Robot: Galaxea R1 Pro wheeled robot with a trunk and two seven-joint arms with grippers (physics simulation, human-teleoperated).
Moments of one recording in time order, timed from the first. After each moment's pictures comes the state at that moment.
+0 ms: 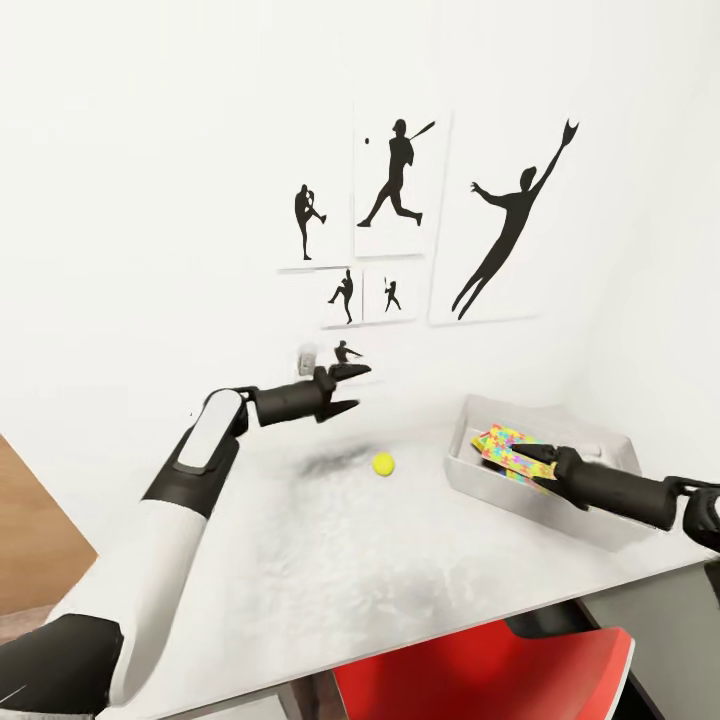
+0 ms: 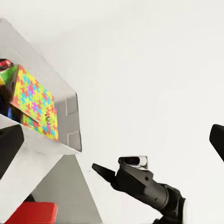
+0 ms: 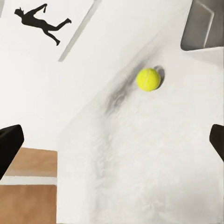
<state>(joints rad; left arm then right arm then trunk) -0.96 -0.04 -0.12 -1.02 1.30 1.03 -0.09 -0.43 -0.45 -0.15 -1.60 -1.64 1.03 -0.38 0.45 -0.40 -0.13</state>
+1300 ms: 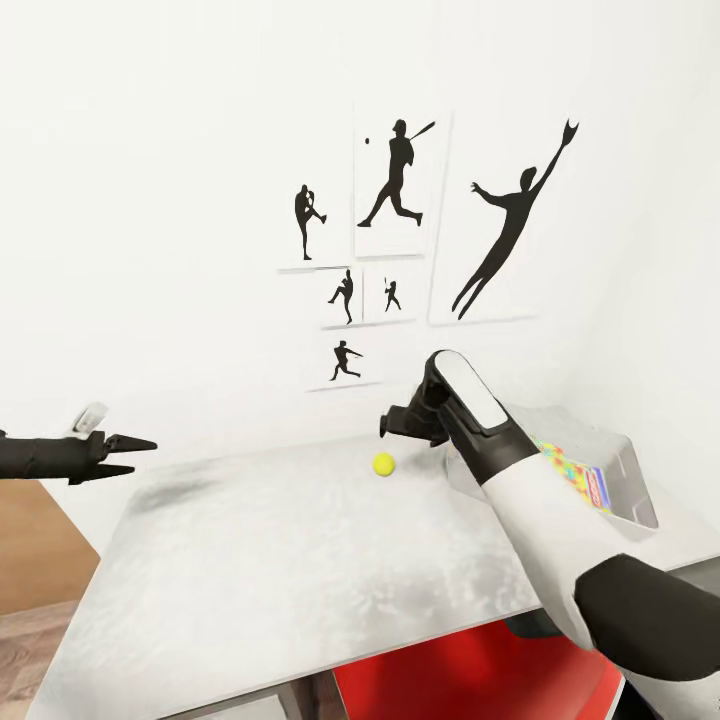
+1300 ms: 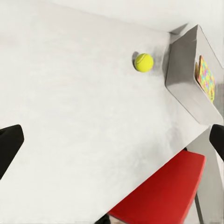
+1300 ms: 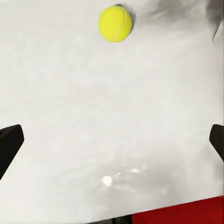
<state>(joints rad) -0.93 0.91 -0.57 -0.94 1.30 1.05 -0.58 -1.13 0.10 0.40 -0.99 -1.65 1.04 -1.39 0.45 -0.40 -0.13</state>
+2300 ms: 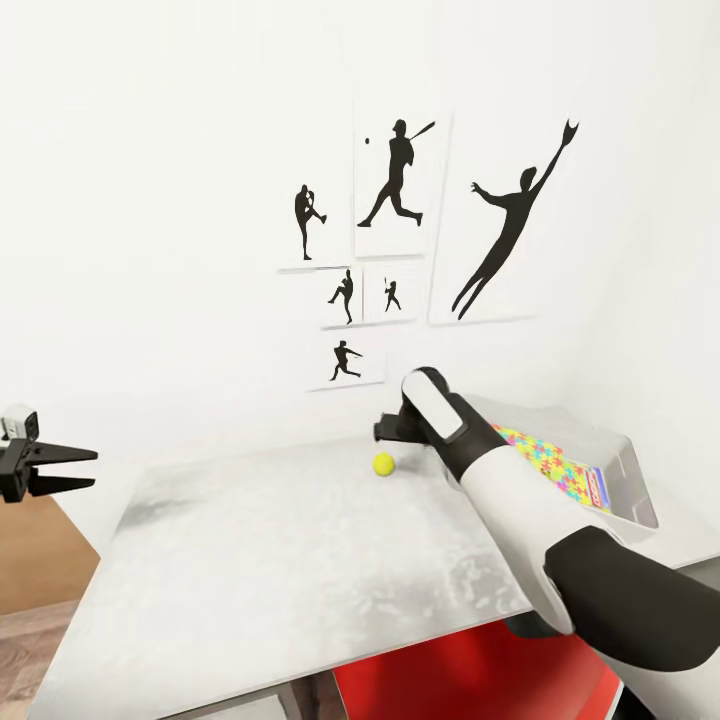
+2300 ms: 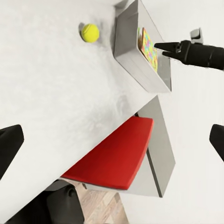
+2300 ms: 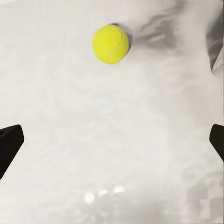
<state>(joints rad) -0.92 1.14 -0.76 -0.99 1.29 1.04 -1.08 -1.18 0.17 0.39 -0.68 -1.08 1.00 -0.87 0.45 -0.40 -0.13</state>
